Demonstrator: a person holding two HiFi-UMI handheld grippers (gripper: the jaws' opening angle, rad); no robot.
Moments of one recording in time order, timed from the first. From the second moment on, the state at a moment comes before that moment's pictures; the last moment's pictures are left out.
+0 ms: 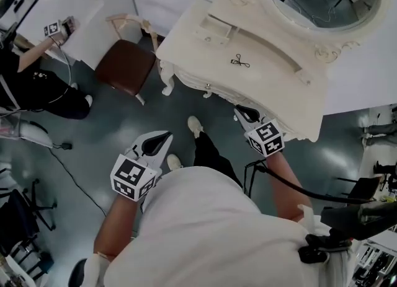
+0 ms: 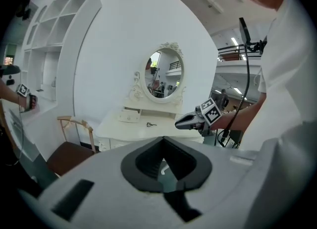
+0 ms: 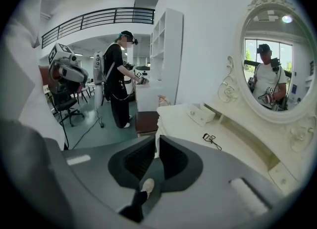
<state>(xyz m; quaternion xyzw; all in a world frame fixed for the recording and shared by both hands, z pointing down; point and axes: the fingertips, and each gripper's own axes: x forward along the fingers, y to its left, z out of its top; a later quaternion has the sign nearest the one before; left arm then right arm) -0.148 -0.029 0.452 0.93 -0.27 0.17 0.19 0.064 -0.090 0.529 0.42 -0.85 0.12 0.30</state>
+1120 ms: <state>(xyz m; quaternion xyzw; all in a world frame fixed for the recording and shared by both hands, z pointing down) -0.065 -0.249 0.444 0.89 -0.36 0.19 0.21 0.179 -0.348 0.678 0.32 -0.81 0.02 0.49</state>
